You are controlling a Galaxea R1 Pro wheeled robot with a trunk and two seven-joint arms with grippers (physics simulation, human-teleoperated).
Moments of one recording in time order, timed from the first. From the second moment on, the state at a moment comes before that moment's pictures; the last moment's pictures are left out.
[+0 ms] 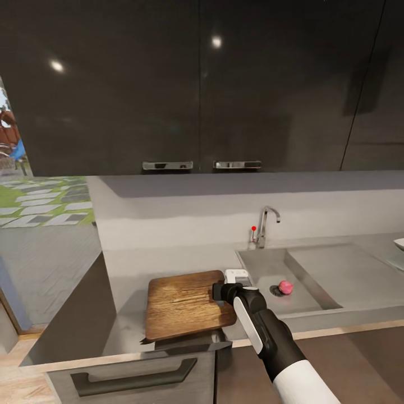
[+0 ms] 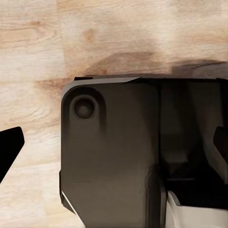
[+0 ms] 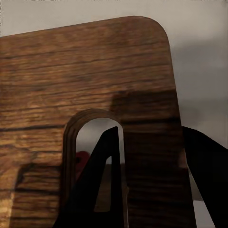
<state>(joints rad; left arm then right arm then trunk) 0.00 -0.03 0.01 0.06 0.01 -0.35 -0.04 -0.56 0.16 0.25 -1.07 -0.25 0.66 -0.13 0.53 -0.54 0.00</state>
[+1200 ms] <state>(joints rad) 0.00 -0.03 0.01 0.06 0.02 -0.35 -0.04 -0.56 0.16 0.25 -1.07 -0.25 0.66 -0.13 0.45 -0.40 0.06</state>
